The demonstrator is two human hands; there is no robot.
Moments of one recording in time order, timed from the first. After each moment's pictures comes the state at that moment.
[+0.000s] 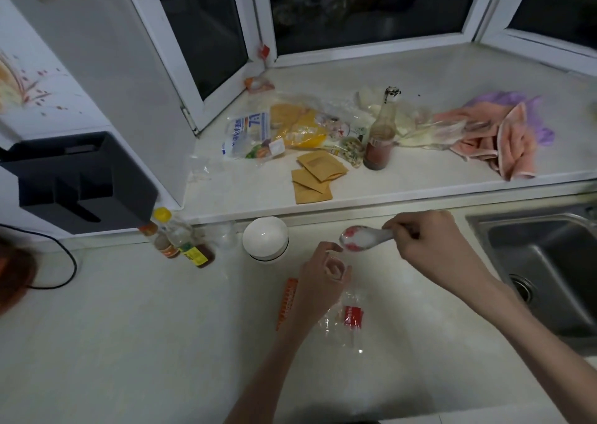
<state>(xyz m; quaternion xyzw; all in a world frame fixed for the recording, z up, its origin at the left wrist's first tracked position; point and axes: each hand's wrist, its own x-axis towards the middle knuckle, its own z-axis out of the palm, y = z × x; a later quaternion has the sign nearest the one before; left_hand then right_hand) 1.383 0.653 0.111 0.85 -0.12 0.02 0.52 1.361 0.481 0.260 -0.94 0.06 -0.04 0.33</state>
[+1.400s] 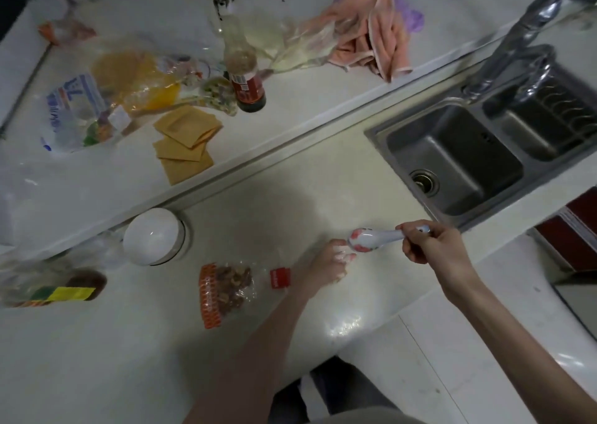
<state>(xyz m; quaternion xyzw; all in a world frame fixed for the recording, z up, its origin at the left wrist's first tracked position) 1.354 0.500 -0.018 0.72 -0.12 -0.52 0.45 1.250 0.350 0.126 -0.64 0.44 -0.08 0.63</state>
